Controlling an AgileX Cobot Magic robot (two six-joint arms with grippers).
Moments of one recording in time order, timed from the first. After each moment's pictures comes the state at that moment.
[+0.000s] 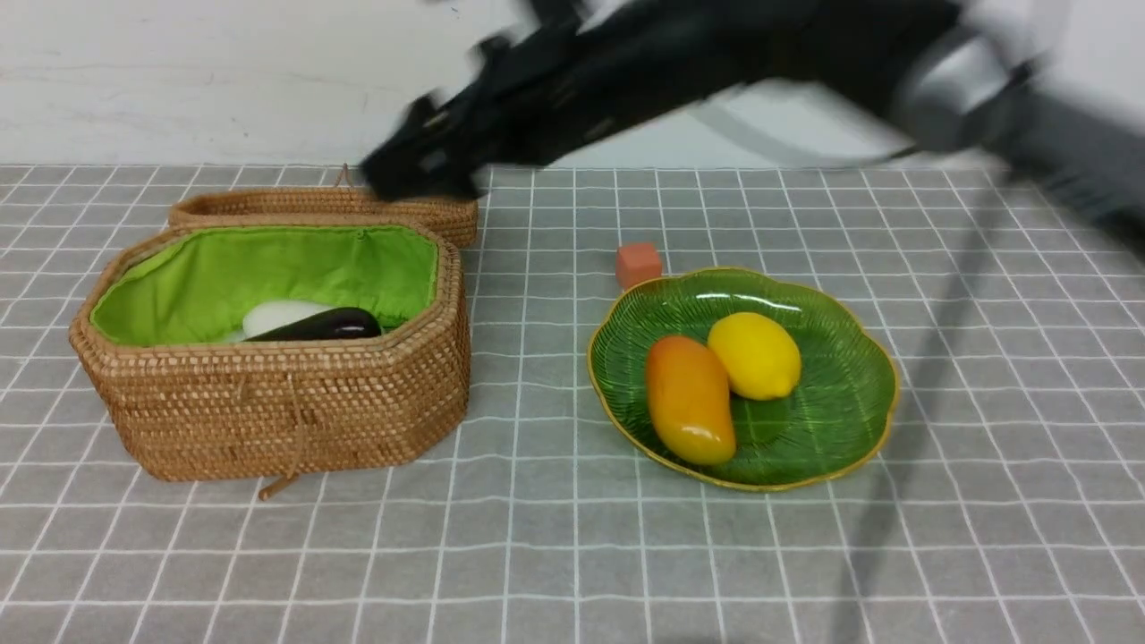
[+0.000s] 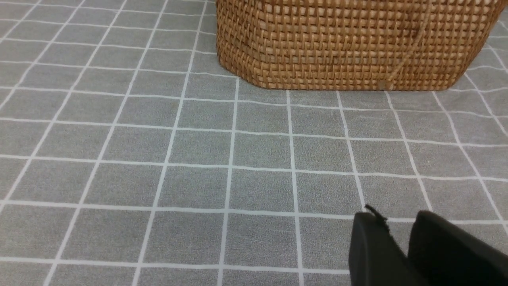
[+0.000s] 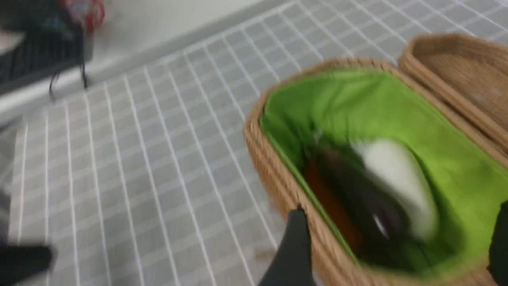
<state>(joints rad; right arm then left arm) 0.51 2.05 -2.15 0.81 0.99 -0.74 -0.06 -0.01 0.03 0.11 0.39 -0.21</state>
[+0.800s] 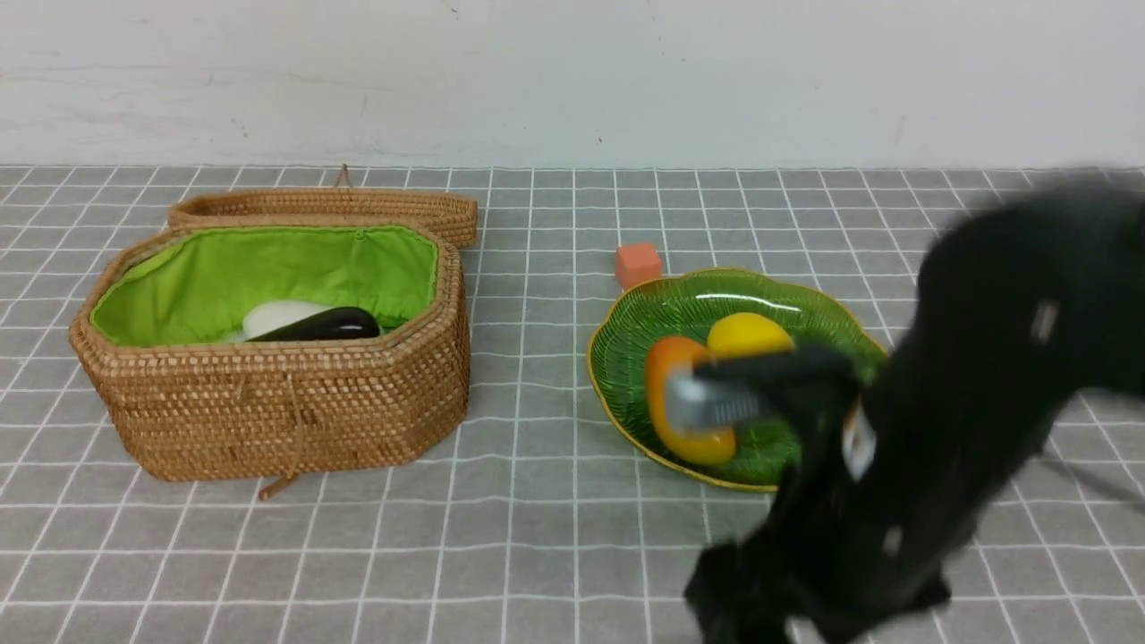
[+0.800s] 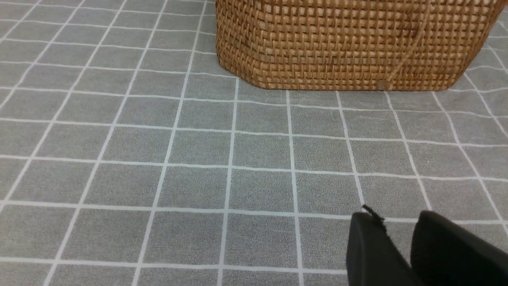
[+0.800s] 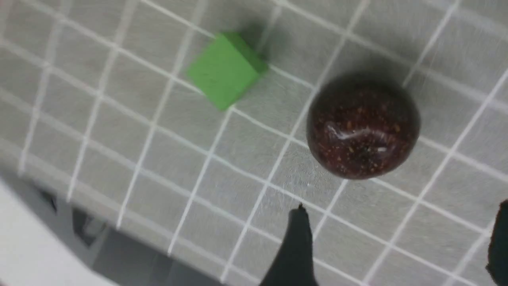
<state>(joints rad) 0.71 1.49 -1.07 0.24 1.01 0.27 -0.06 -0.01 0.03 0.11 0.39 -0.21</state>
